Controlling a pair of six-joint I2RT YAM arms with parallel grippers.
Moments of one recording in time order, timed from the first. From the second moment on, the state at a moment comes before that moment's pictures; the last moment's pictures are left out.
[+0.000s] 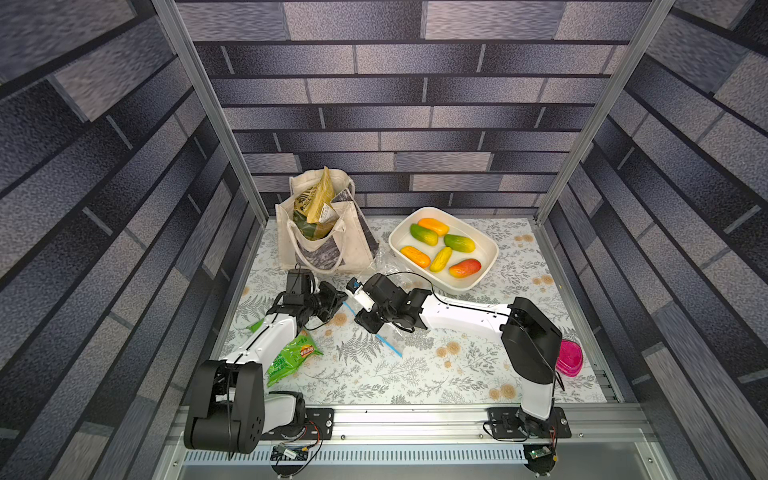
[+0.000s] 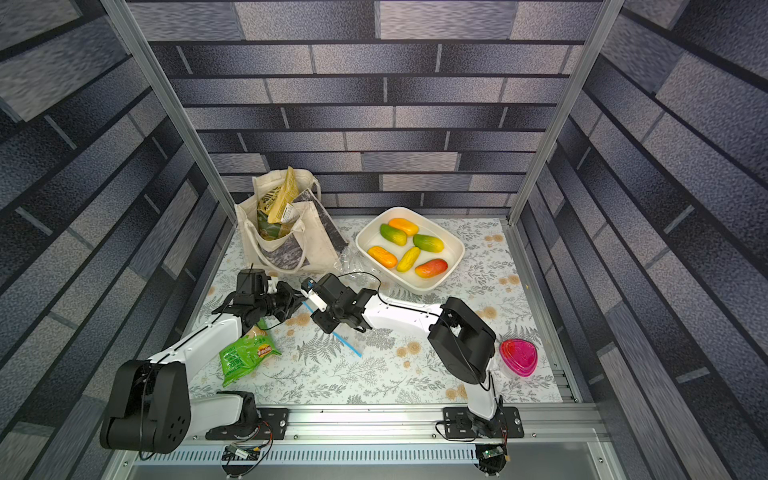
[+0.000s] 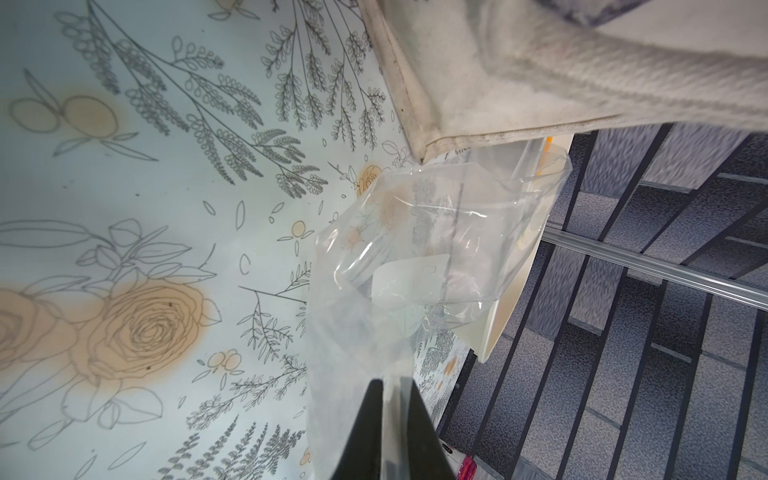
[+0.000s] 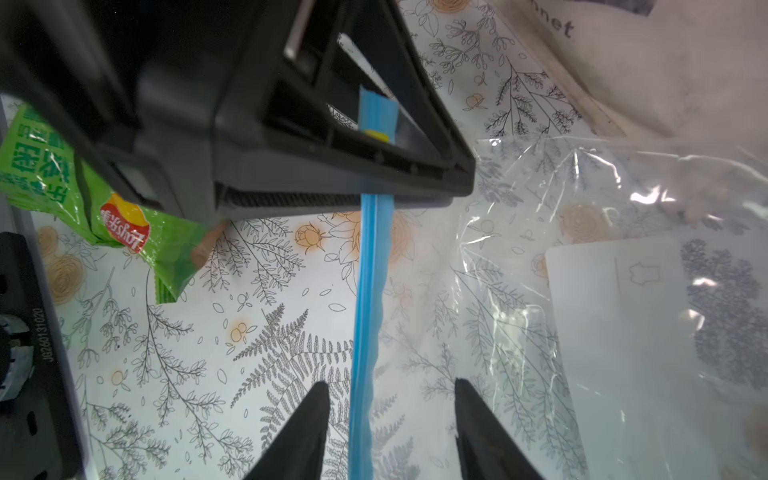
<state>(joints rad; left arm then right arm) -0.06 1.27 0.61 -0.10 0.59 -1.13 1.04 1.92 1.40 -0.33 -0.06 0.09</state>
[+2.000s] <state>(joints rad) -0.03 1.09 0.66 -0.23 0.55 -1.05 0.97 1.97 1.46 -0.34 -0.02 0.16</state>
